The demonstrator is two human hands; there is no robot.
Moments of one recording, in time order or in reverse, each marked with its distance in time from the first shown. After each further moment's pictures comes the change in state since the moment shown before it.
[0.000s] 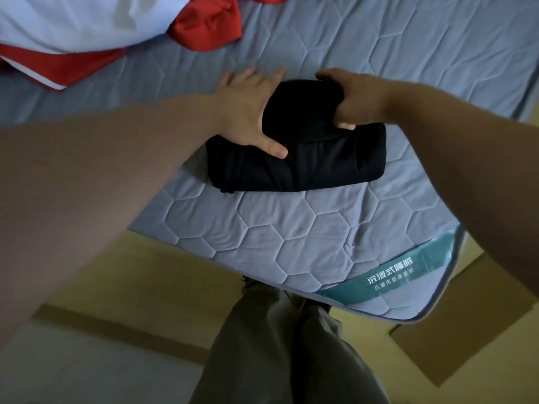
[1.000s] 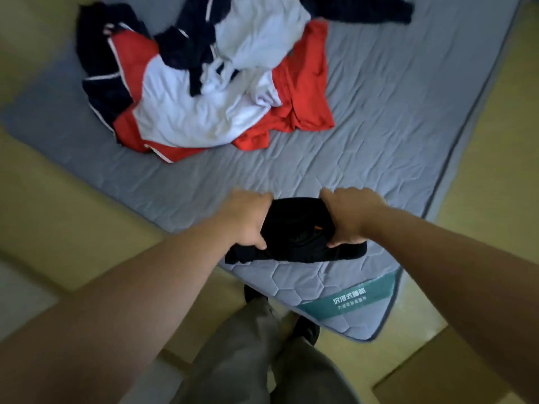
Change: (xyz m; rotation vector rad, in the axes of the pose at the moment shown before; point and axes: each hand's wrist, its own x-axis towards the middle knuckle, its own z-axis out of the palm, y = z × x) left_hand -0.201 0.122 -0.068 0.075 0.036 -0.174; right_hand -0.224 -0.032 -0.033 -0.674 0.067 -0.253
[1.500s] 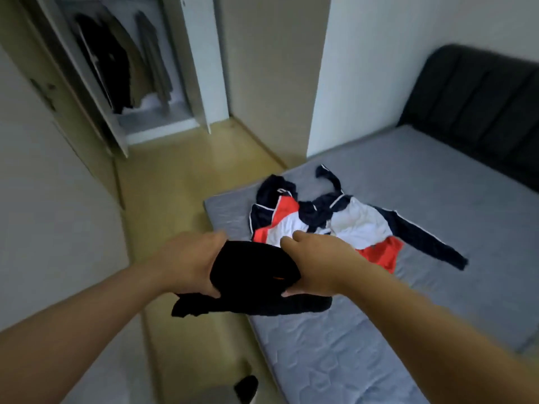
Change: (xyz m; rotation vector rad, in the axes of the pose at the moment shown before) left_hand -0.487 -0.046 -0.178 -0.151 0.439 -0.561; right_hand -0.274 -0.240 -0.311 -0.342 0.522 -0.698
